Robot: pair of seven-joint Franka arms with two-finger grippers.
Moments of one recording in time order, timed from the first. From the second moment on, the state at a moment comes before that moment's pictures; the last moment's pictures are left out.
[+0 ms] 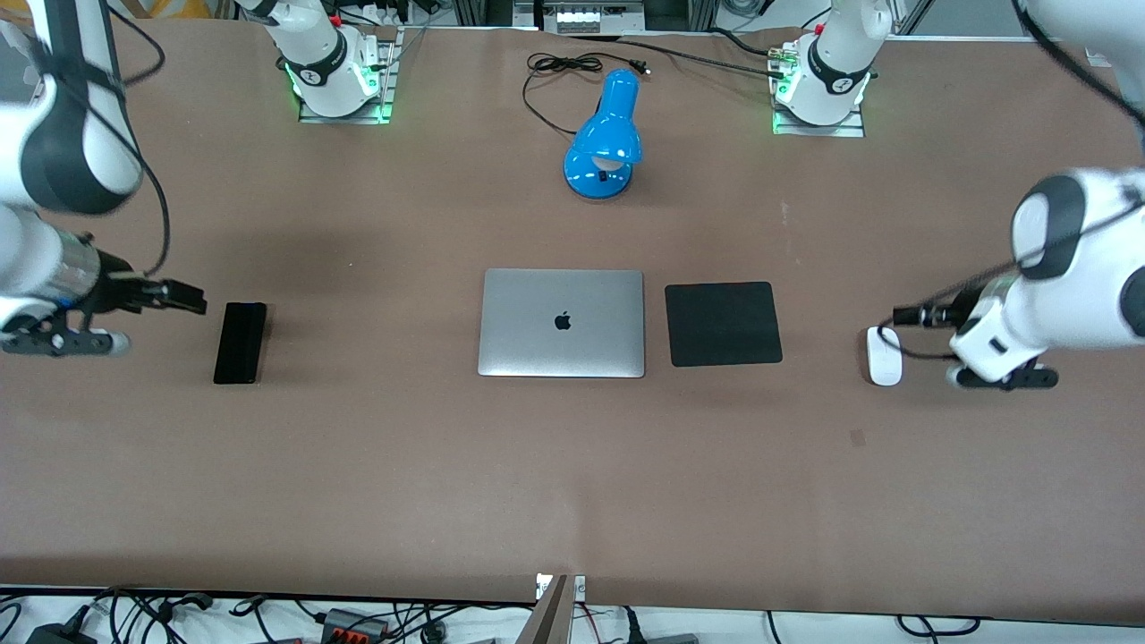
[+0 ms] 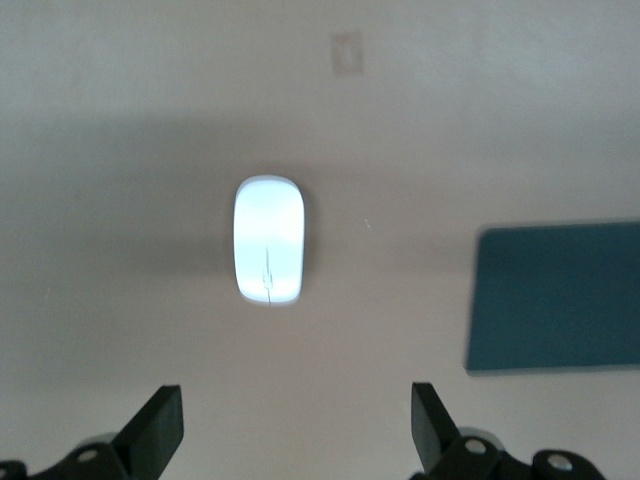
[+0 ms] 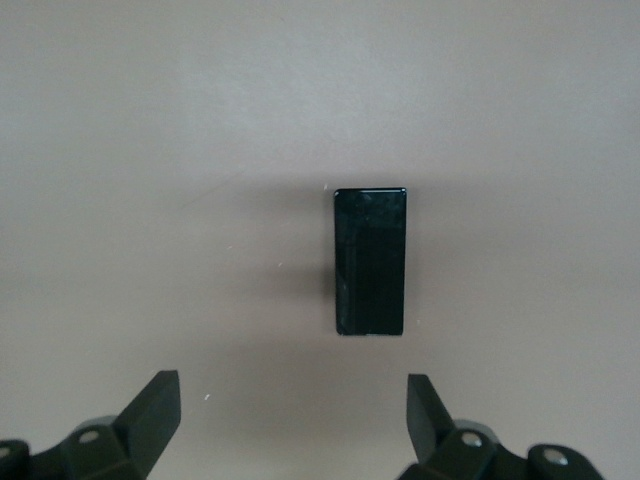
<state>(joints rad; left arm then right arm) 0.06 0.43 -0.02 -1.66 0.00 1.85 0.02 -0.07 0.30 -0.01 -1.71 -0.02 1.90 -0.05</state>
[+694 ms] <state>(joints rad) 0.10 0.51 -0.02 -2.10 0.01 2.68 0.11 -0.15 0.54 -0.02 -1.87 -0.02 2.29 -0.05</state>
